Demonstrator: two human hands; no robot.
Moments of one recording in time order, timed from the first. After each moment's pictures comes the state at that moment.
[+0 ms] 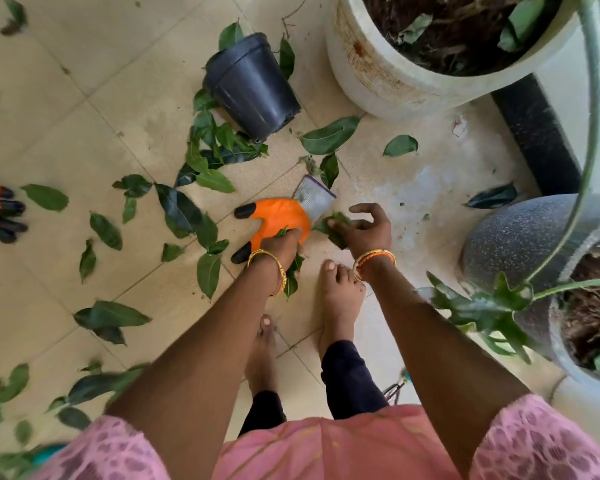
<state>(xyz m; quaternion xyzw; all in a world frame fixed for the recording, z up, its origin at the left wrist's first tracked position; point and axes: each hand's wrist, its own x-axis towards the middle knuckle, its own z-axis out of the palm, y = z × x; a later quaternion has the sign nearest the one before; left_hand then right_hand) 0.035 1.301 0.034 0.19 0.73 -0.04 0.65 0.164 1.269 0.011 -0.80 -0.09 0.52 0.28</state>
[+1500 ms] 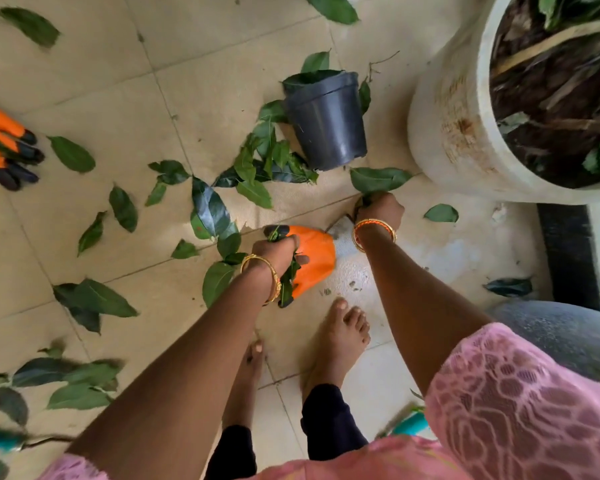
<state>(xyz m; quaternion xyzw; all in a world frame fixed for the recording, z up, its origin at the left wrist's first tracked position) -0.018 1.322 0.000 -0.01 0.76 0.09 0.64 0.133 1.388 -0.054 -0.87 -0.38 0.31 -0.04</state>
